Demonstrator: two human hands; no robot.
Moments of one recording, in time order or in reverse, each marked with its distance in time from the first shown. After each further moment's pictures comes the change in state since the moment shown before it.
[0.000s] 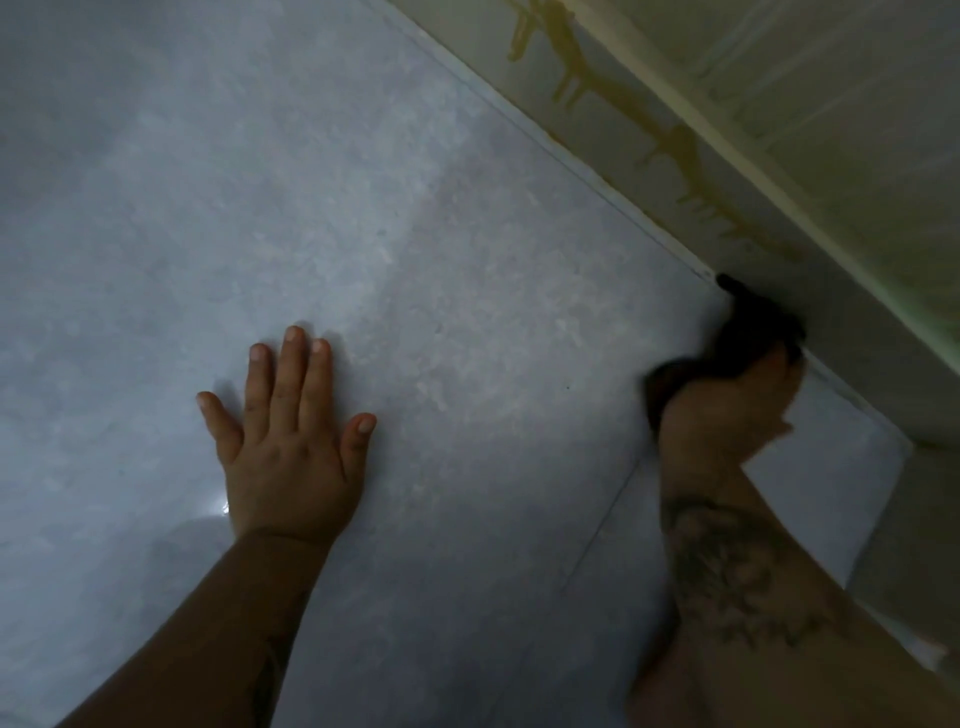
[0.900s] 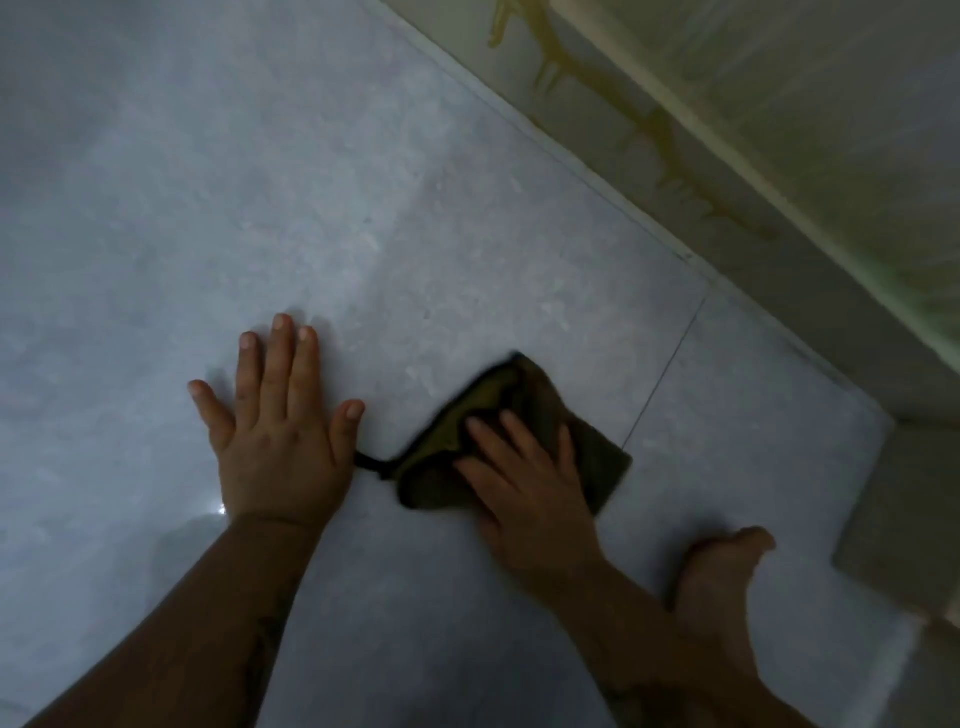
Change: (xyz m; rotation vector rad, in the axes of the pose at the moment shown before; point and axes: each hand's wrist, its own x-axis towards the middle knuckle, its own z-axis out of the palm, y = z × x) left_hand -0.003 -0.001 0.000 -0.022 0.010 0.012; right_hand -0.149 0.028 0.022 -0.236 -0.439 -1.144
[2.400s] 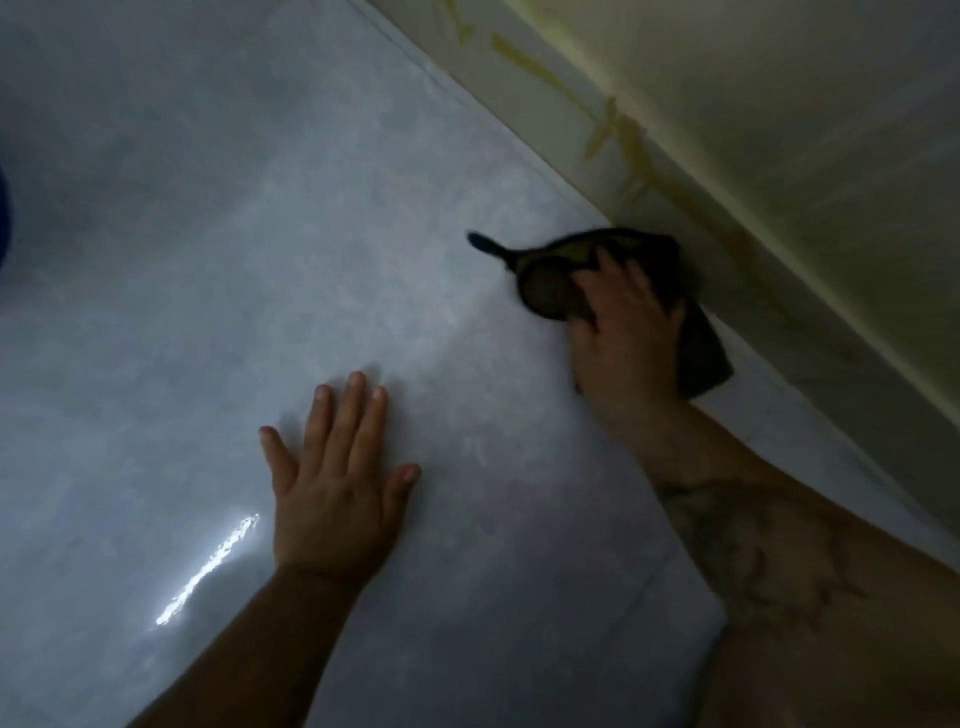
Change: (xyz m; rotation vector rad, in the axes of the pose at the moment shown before) left_hand 0.005 -0.004 0.002 0.025 0.009 0.026; right_hand 0.202 0.067 -0.077 -0.001 0.194 0.241
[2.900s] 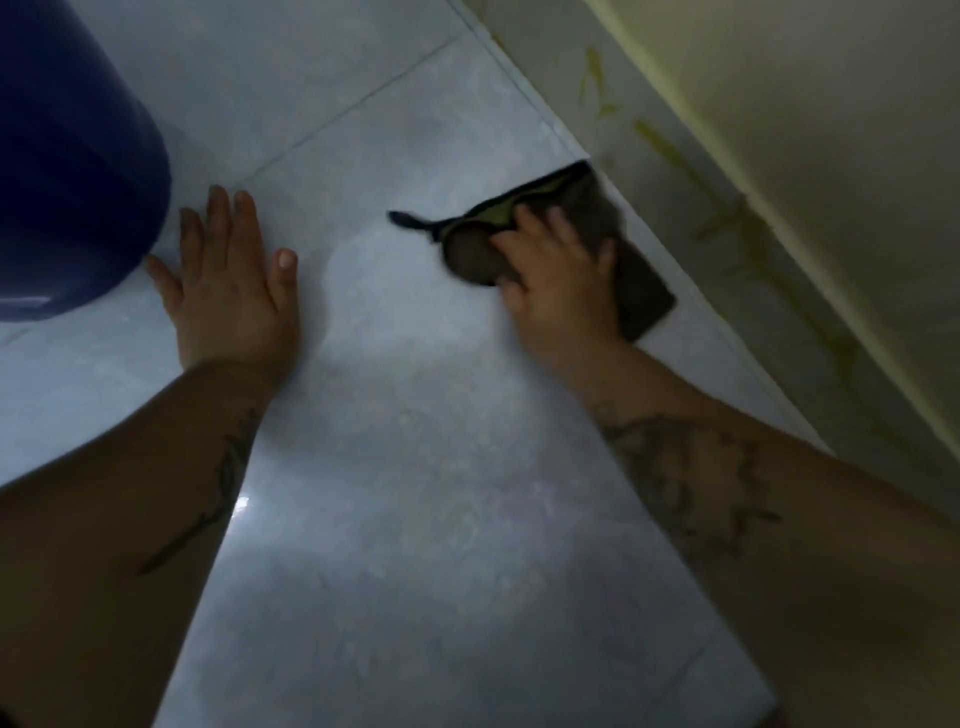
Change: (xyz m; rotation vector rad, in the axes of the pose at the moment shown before) left_hand 0.129 -0.153 -0.056 -0.045 0.191 -0.444; right_hand 0.078 -0.136 0.023 -0.035 -0.073 -0.416
